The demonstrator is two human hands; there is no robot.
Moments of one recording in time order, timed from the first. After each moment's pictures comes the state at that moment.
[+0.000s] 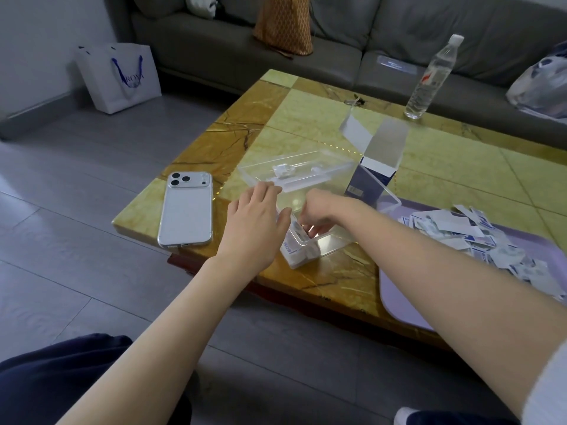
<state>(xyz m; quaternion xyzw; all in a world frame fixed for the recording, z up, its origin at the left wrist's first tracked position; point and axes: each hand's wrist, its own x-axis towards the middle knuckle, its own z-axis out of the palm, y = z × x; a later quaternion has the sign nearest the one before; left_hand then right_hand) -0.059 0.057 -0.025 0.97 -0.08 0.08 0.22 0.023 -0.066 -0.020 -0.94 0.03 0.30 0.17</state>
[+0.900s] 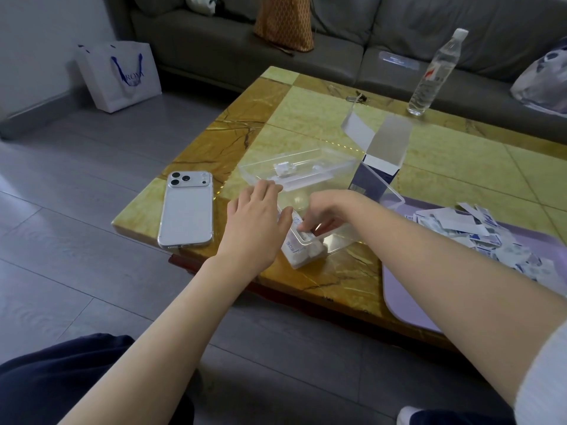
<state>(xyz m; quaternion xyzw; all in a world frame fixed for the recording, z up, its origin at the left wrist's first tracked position) -0.056 0.057 -0.025 0.97 -0.07 0.07 0.22 0.022 -0.064 -0.007 -0.93 0.01 0.37 0.07</state>
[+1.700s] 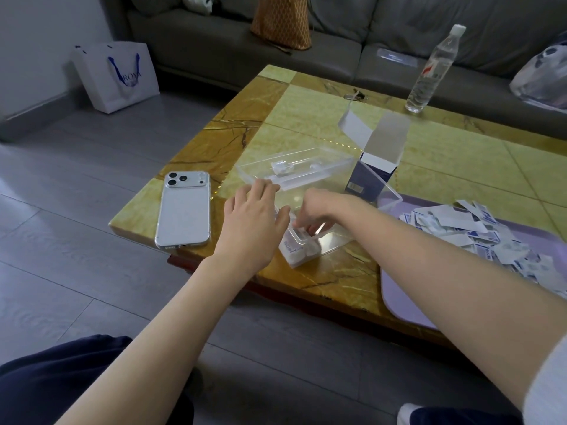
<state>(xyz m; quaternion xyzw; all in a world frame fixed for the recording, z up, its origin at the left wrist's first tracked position) -0.055 0.057 -0.026 0.97 -0.08 0.07 0.21 0.018 -0.064 -0.014 -0.95 0.00 0.28 0.12</state>
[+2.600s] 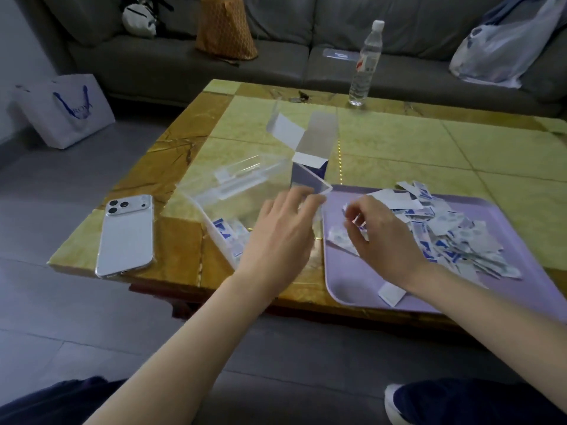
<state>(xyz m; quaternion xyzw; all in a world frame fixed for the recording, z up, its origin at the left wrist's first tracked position) -0.079 -0.047 -0.007 0.91 -0.31 0.20 0.21 -0.089 -0.233 -0.026 -0.96 -0.10 -0.20 0.18</state>
